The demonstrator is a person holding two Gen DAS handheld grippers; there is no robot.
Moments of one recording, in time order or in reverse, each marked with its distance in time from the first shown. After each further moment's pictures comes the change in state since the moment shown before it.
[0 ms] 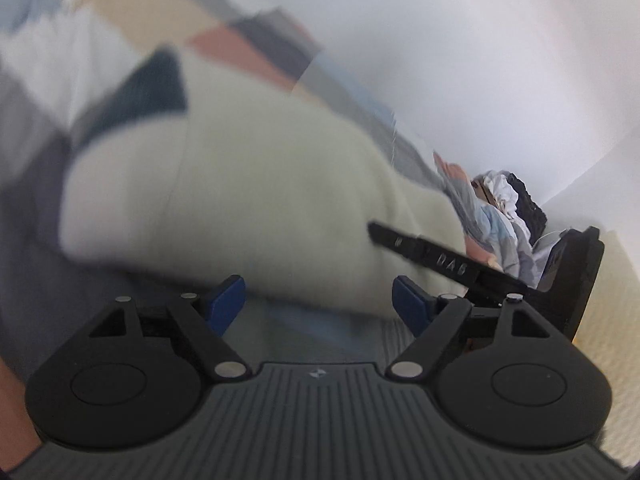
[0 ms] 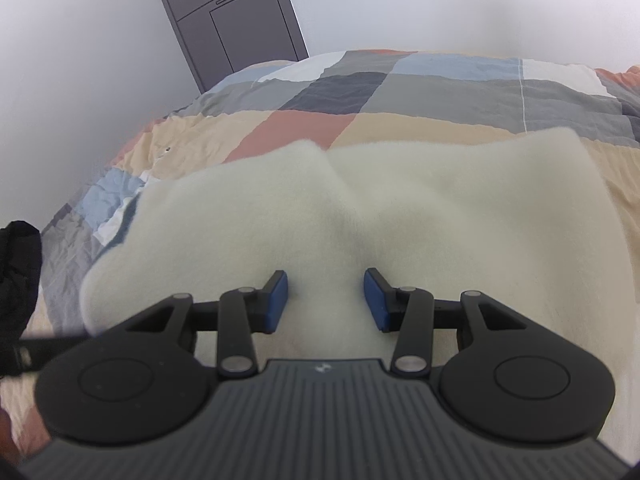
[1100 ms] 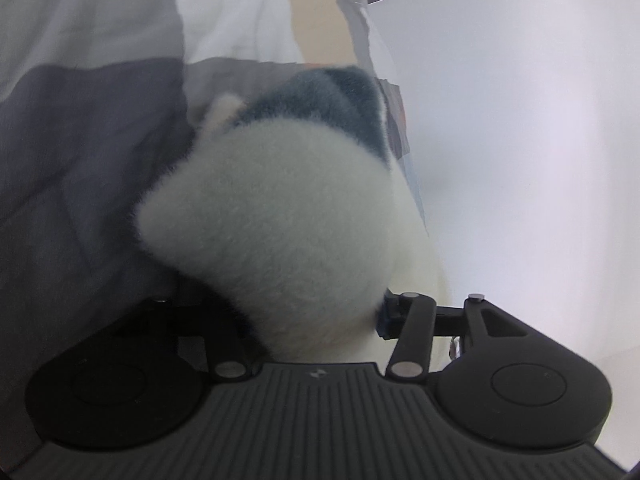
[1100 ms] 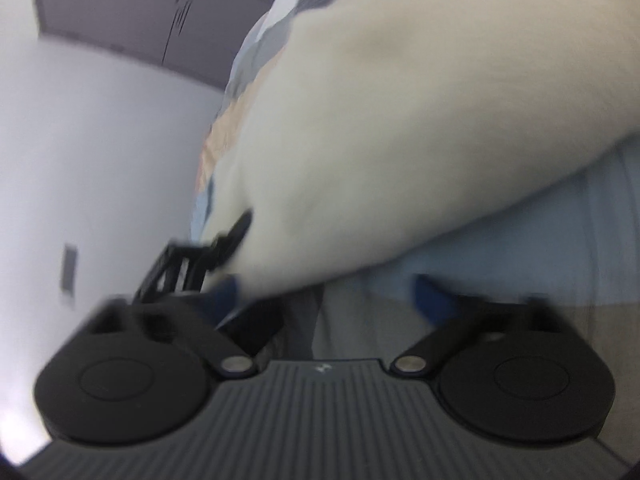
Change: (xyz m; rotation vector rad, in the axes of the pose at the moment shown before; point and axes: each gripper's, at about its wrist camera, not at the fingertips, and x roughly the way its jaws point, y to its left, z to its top) left arm 0.022 0.078 -0.005 -0.539 -0.232 -0.065; right arm 0.017 -0.019 -0.055 0.658 0.215 0.373
